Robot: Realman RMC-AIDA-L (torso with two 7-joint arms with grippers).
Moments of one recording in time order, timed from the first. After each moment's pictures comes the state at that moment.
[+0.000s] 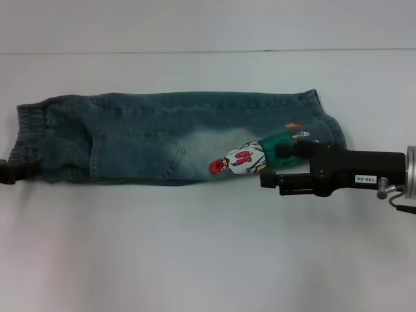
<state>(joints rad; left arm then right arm) -0.45 -2.05 0.69 0.96 2.49 1.20 -2.05 0.53 2.08 -0.75 -0.60 -1.95 -1.55 1.49</state>
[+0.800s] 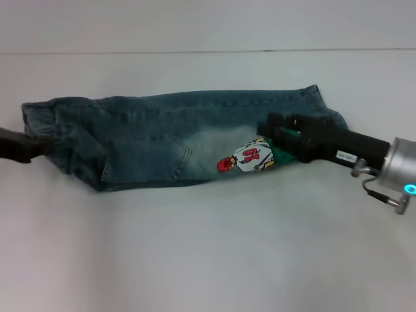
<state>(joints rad) -0.47 -2.08 0.68 1.18 2.42 1.46 -2.05 0.56 2.09 -0.73 -0.34 -1.66 -1.37 1.24</state>
